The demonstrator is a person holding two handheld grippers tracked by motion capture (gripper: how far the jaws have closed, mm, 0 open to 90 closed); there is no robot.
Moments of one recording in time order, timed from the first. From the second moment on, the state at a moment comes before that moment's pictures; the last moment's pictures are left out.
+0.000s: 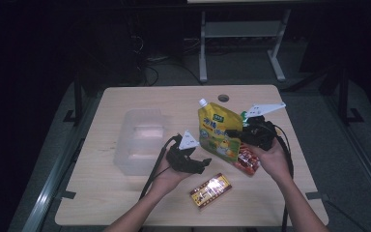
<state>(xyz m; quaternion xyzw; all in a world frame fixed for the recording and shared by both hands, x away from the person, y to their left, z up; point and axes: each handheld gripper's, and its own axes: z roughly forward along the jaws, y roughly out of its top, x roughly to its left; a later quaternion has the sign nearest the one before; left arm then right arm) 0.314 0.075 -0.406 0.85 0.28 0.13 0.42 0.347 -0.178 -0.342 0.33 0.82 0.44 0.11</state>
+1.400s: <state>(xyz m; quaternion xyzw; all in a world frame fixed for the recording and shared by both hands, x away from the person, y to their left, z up) 0.241 0.103 -0.418 0.86 0.20 0.13 0.44 0.364 -0.045 -0.288 0.23 0.84 0.49 0.09</state>
